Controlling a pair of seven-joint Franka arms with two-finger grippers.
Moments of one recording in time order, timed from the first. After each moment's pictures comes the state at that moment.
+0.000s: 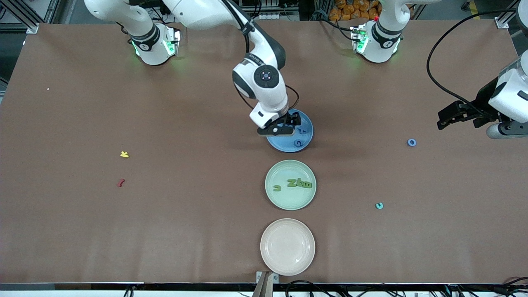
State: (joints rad) left arm -0.07 0.07 -0.02 -1.54 -0.02 1.65 -0.14; right arm 0.93 0.68 -0.06 -1.55 0.19 2.33 0.83
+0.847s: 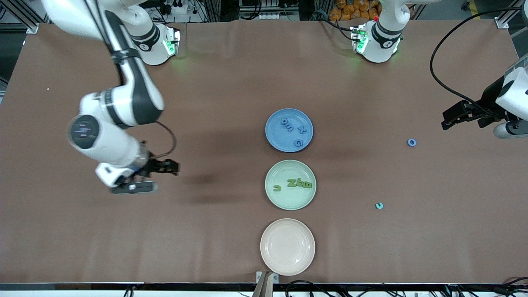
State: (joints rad) left arm -0.07 0.07 -0.01 -1.53 -0.02 1.65 -0.14; right arm 0.35 0.41 -0.13 -1.65 0.13 2.09 0.13
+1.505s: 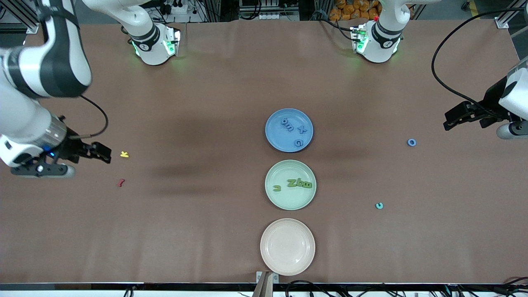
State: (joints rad) left arm -0.07 0.07 0.00 -1.53 -0.02 1.65 -0.14; right arm 0.25 0.19 -0.21 -1.65 0.02 1.88 0.06
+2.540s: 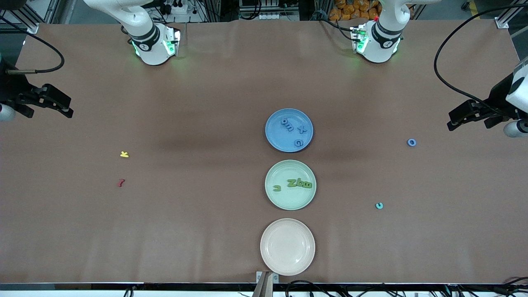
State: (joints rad) left arm -0.07 0.08 0.00 -1.50 -0.02 1.65 -0.14; right arm 0.14 0.04 -0.09 -1.46 -0.02 1.54 0.06
